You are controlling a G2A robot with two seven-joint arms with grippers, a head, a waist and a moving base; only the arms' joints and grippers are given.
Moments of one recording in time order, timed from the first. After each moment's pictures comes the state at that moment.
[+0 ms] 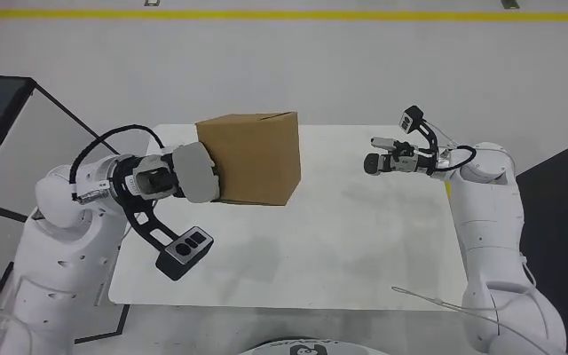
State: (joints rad) left arm 1.26 -0.92 -1.47 -2.08 2.37 0.34 1.01; right arm -0.95 -1.23 1.60 -1.02 0.14 -0.12 1.53
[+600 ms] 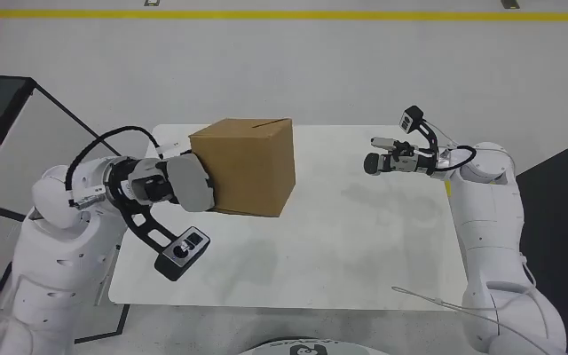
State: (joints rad) left arm 1.27 -0.93 -1.49 -2.06 2.36 0.37 1.06; right arm -0.95 -1.23 1.60 -1.02 0.14 -0.12 1.53
